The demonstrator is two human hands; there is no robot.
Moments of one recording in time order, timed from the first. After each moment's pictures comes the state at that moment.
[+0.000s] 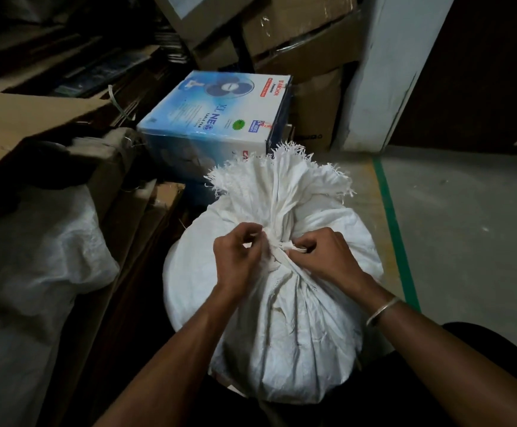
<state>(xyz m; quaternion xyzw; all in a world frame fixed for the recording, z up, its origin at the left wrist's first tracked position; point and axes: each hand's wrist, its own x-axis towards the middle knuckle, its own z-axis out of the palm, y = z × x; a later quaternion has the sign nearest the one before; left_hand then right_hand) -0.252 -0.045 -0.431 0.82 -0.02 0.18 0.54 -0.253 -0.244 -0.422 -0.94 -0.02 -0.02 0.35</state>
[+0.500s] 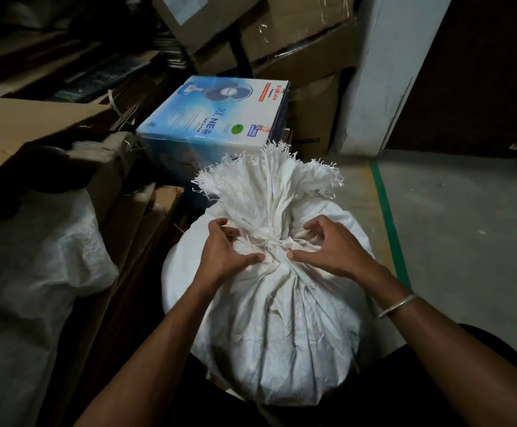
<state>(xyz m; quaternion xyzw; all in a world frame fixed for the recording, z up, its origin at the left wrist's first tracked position) -0.230 -0.010 -0.425 0.87 0.04 -0.05 0.49 -0.248 -0.265 -0.399 -0.93 -0.02 0.05 0.36</state>
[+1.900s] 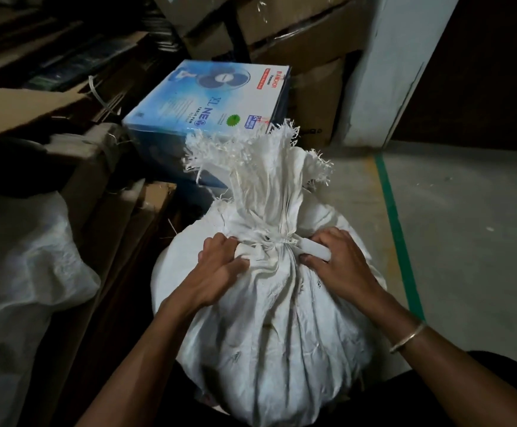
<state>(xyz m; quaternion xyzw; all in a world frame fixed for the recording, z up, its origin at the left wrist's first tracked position) -0.227 -0.001 -0.413 0.91 -0.10 -0.17 0.37 -0.240 -0.267 -0.435 -0.94 -0.03 -0.06 0.34</state>
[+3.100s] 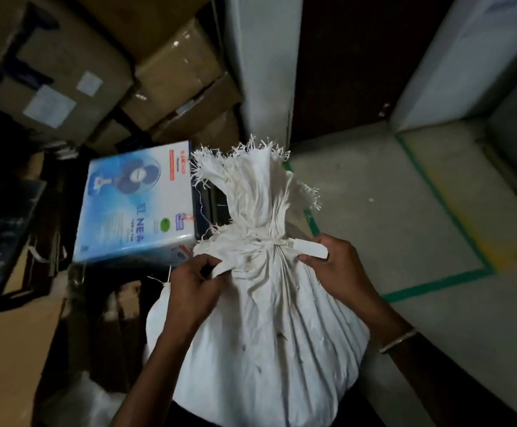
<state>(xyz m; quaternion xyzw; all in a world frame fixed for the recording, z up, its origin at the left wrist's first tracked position) -0.130 -0.126 -0.044 0.87 -0.08 -0.14 0.46 -0.221 -0.380 -0.062 -0.84 0.25 -0.07 0.47</state>
